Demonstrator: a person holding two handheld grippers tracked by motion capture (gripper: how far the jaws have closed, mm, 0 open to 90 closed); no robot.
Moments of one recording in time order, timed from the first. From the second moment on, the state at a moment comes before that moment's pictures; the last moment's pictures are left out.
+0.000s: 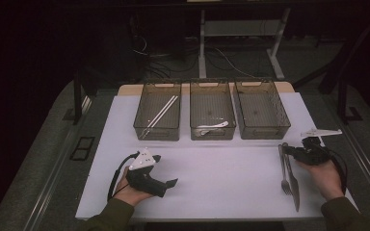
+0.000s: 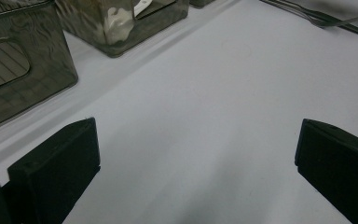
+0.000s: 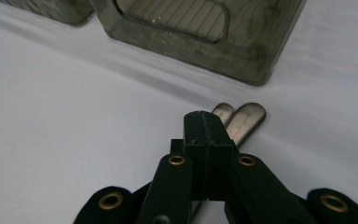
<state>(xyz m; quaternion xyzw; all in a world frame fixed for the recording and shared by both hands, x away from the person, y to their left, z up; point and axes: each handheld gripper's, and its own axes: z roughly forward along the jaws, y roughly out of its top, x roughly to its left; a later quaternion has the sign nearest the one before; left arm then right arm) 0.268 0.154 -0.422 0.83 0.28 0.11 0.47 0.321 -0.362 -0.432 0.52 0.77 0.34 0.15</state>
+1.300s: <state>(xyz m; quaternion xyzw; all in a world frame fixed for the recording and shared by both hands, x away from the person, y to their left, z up) 0.269 0.151 -0.425 0.84 0.28 0.09 0.46 0.315 -0.320 -0.443 0.46 0.82 0.32 0.09</state>
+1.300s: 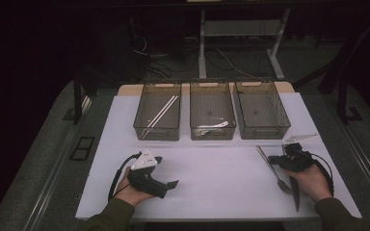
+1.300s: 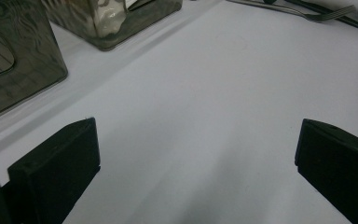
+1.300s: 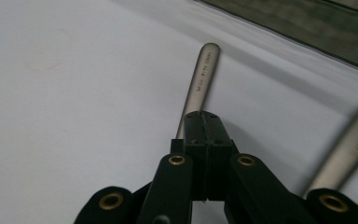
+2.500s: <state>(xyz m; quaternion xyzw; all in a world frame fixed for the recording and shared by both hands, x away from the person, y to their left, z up) 0.270 0.152 -0.427 0.84 0.27 0.09 0.46 0.277 -0.300 -0.436 0.37 0.87 0.30 0.08</state>
